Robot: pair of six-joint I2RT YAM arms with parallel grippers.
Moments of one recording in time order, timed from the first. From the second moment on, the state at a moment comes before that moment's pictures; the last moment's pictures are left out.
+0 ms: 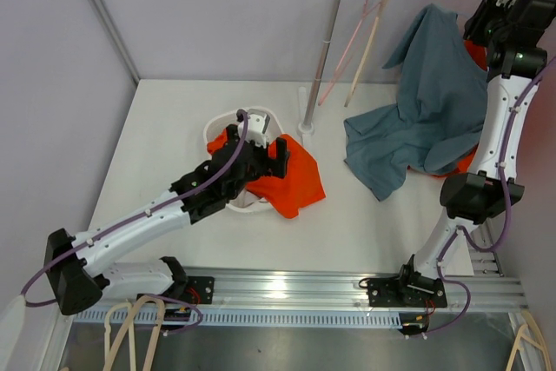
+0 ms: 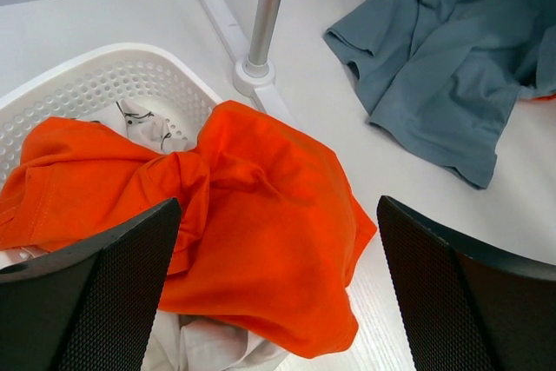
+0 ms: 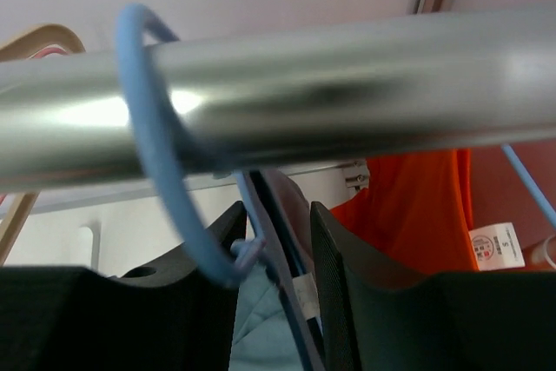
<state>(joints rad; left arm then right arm) -0.91 1.14 0.98 -0.14 -0.44 -0.27 -0.28 1.93 2.45 -0.71 -0.17 0.07</state>
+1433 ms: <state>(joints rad) -1.19 0.97 0.95 0.07 -0.41 -0.05 0.14 1.18 1.57 -0.60 0.32 0.29</state>
